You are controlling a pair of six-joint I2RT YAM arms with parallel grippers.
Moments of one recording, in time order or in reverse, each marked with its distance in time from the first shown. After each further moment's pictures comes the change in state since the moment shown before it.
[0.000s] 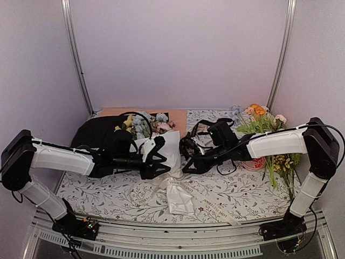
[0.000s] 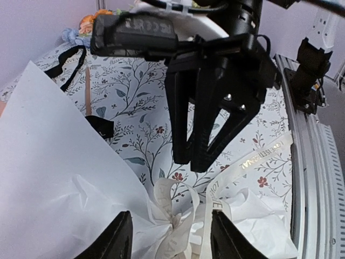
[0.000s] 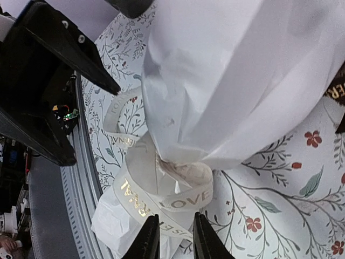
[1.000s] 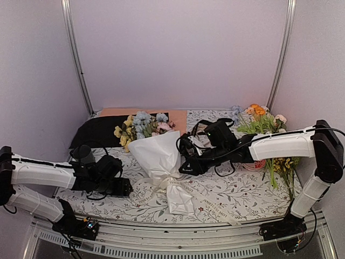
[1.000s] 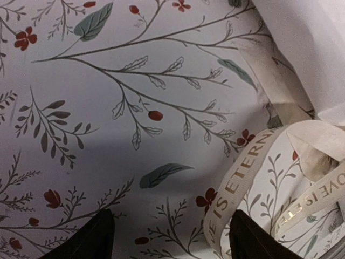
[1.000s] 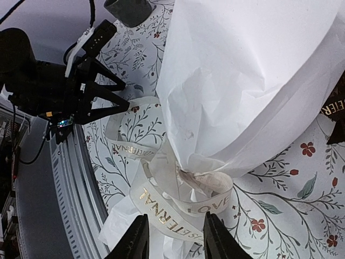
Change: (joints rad) left arm -0.029 -0.264 -0.227 -0.667 -0.566 -0.881; right arm 0.082 -0.060 0.010 -0.034 0.149 0.018
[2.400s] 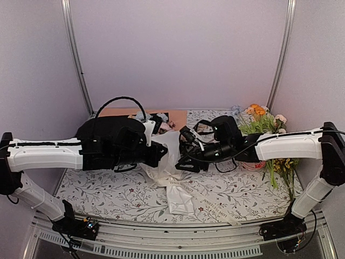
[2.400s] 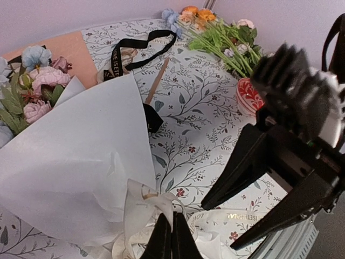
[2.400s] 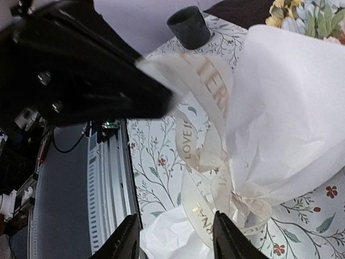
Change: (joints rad) left arm -0.218 0.151 0.538 0.140 -0.066 0.298; right arm -0.016 -0.070 -0.026 0.151 -0.202 -0.050
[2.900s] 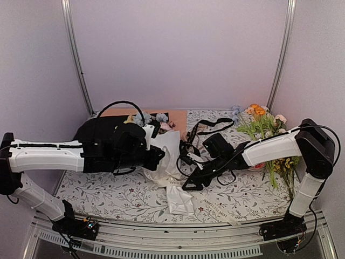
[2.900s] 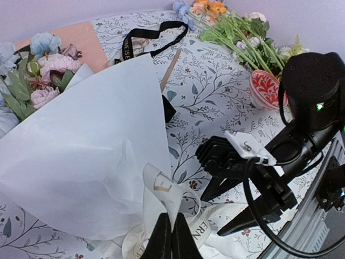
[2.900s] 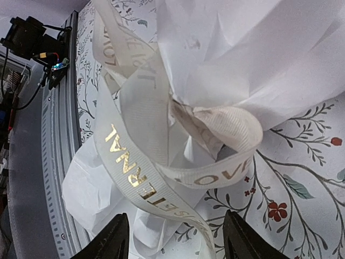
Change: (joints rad) left arm 0.000 0.000 -0.040 0.001 -0.030 -0.006; right arm -0.005 0.174 -0.048 -0.160 0.064 -0.134
